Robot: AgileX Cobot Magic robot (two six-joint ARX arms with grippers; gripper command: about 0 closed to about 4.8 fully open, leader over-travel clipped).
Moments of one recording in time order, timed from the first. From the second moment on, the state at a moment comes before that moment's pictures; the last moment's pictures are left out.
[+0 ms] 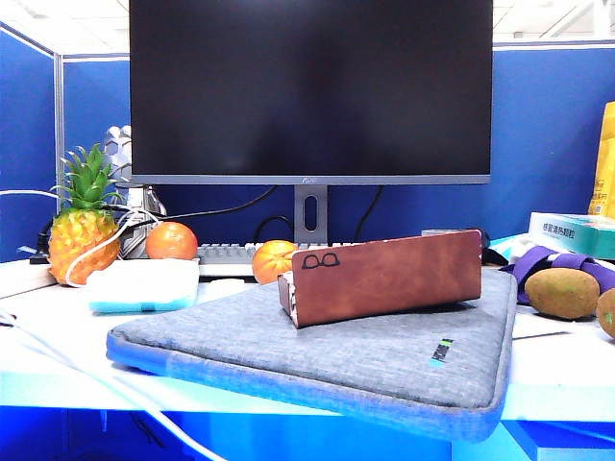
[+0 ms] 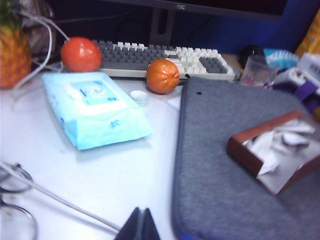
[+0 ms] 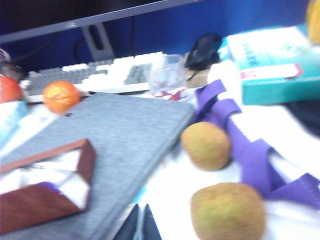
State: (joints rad) left arm -0.36 0.01 0.08 -0.18 0.01 -0.13; right arm 0.10 0.10 0.02 0.02 -0.06 0.23
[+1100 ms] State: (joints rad) left arm -0.36 0.45 0.37 -0.08 0.12 -0.17; right arm 0.10 0.32 0.25 0.06 -0.35 0.41
